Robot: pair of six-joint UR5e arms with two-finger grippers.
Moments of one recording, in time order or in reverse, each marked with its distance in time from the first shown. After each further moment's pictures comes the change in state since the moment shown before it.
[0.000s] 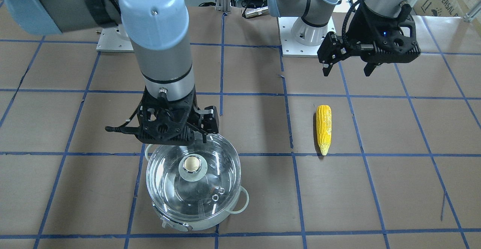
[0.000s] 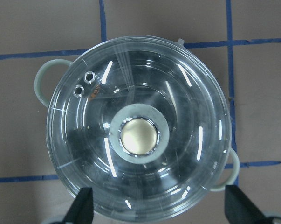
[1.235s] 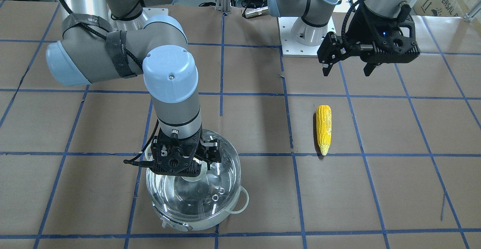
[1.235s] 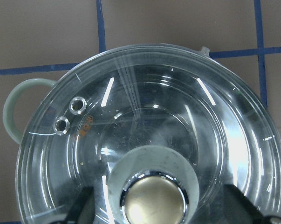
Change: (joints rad) left arm 0.000 0.001 -0.004 0.000 0.000 0.001; right arm -0.007 0.069 0.110 -0.222 -0.002 0.005
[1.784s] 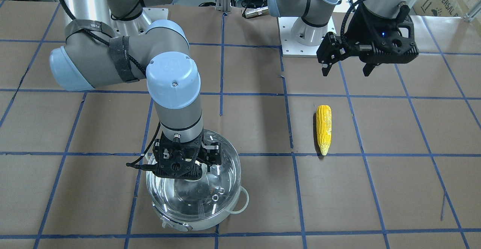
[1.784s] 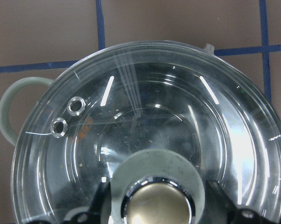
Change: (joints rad) left arm 0.000 0.001 -0.006 0.000 -0.002 0.000; right arm 0.001 0.012 -0.005 0.003 0.000 -0.001
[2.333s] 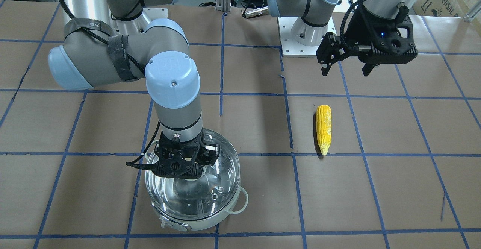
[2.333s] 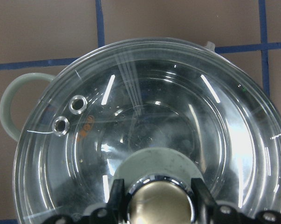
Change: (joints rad) left arm 0.000 0.000 0.001 0.000 0.000 0.000; right arm -0.001 -0.007 -0.004 0.025 0.002 -0.001
